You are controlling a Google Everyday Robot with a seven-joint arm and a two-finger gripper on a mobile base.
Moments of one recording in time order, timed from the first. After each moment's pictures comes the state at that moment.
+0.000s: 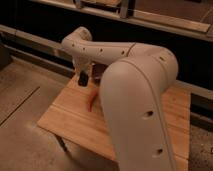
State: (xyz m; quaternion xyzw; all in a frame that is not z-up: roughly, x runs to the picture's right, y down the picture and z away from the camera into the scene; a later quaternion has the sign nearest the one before) arm -0.085 -0.092 0.785 -0.11 0.15 0.75 0.64
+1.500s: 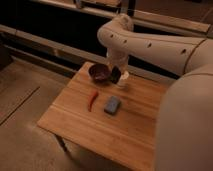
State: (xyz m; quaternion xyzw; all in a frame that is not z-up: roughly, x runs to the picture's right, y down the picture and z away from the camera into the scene) arm 0.071 -0.094 0.721 -0.06 0.20 0.82 0.54
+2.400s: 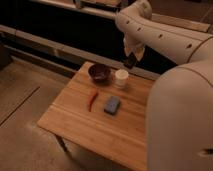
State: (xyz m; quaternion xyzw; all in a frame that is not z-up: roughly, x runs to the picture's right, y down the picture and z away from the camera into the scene) arm 0.163 -0.172 0.744 0.02 0.19 0.87 0.46
